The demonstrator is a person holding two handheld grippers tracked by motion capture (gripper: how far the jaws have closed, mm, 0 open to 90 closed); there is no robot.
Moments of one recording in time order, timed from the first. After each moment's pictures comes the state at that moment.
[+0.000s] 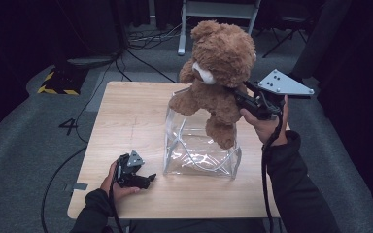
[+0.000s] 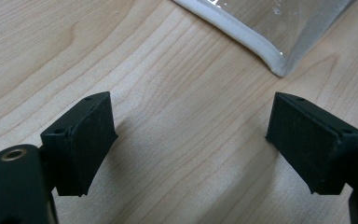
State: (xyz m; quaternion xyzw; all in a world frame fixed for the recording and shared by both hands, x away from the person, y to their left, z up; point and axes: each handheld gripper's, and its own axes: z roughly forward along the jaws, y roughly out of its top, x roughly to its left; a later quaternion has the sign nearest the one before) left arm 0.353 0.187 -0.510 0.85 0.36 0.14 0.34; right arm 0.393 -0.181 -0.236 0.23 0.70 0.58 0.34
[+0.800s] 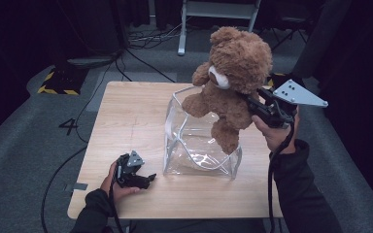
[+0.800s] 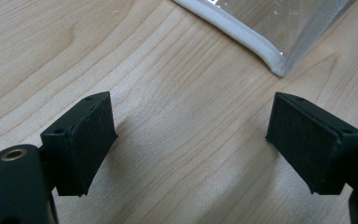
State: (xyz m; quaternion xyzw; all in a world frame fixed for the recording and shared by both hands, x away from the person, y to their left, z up) left arm 0.353 0.187 -0.510 0.85 0.36 0.14 0.34; right arm 0.384 -0.209 -0.252 0.26 0.69 0.58 0.34
